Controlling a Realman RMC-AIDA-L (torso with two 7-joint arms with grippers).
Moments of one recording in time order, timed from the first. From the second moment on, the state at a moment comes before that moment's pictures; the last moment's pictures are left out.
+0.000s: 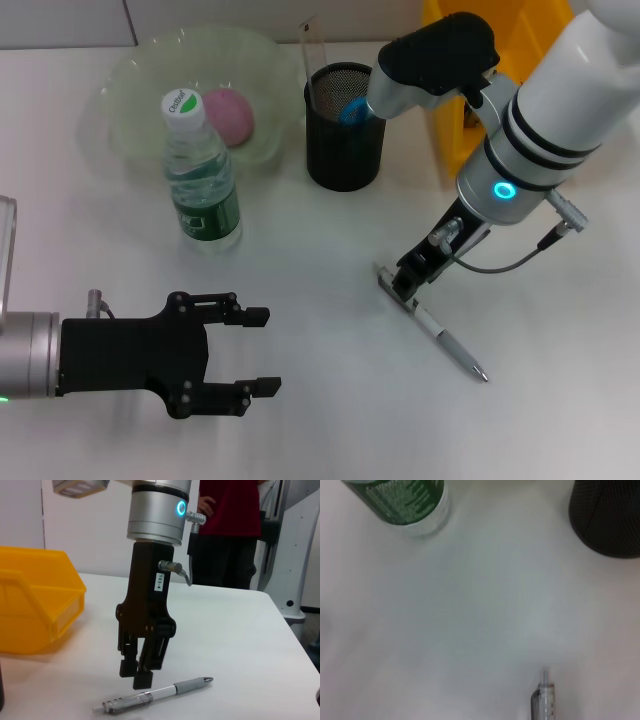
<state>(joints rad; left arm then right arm) -0.36 -2.04 1.07 0.62 1.83 1.63 -1.02 0.86 2.09 -1.64 -1.02 -2.52 -1.45 2.96</state>
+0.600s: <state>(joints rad) -0.36 -2.04 1.07 0.62 1.83 1.62 -1.02 0.84 2.09 -1.71 -1.01 -2.50 -1.43 2.96</state>
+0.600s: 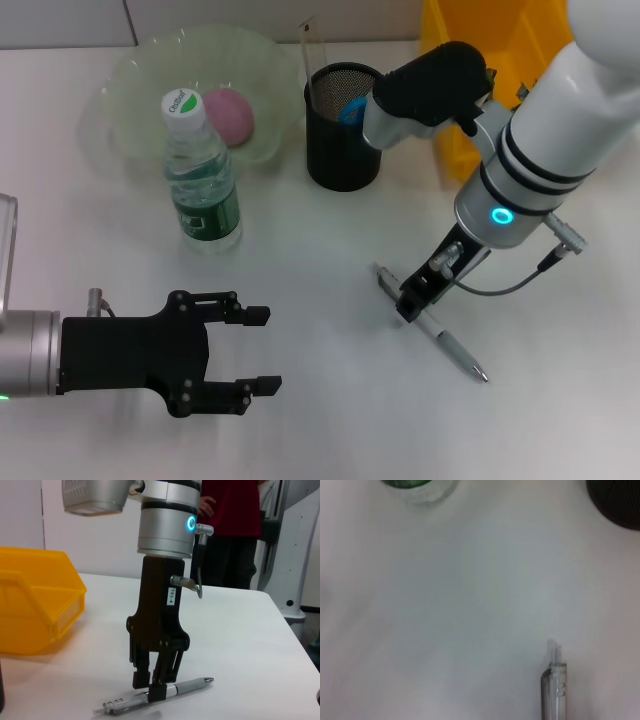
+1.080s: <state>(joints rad) -0.36 -2.04 1.07 0.62 1.83 1.62 -1.02 0.83 2.09 -1.73 -1.01 -2.50 -1.42 2.96</state>
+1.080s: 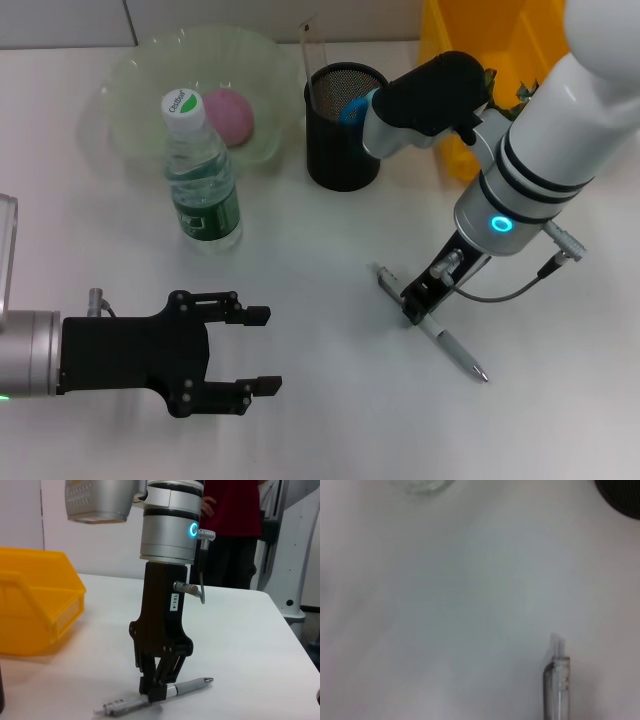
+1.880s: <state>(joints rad) -0.35 -2.04 1.04 0.62 1.83 1.65 -1.01 0.57 2.09 -1.44 -1.48 -2.44 -1.47 2.79</state>
